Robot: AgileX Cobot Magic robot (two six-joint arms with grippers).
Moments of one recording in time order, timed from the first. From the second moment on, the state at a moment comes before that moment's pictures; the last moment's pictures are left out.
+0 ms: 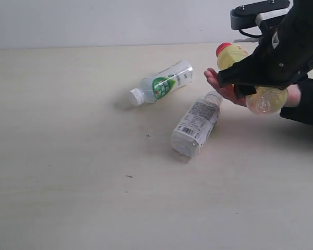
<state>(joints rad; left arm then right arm) 0.05 0.01 0.00 0.30 0.14 -0.56 0.42 1.58 -1.06 -0.26 0.75 0.39</state>
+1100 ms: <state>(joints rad) 0.05 0.01 0.00 0.30 0.14 -0.56 0.42 1.45 -1.11 -0.32 0.77 0.34</state>
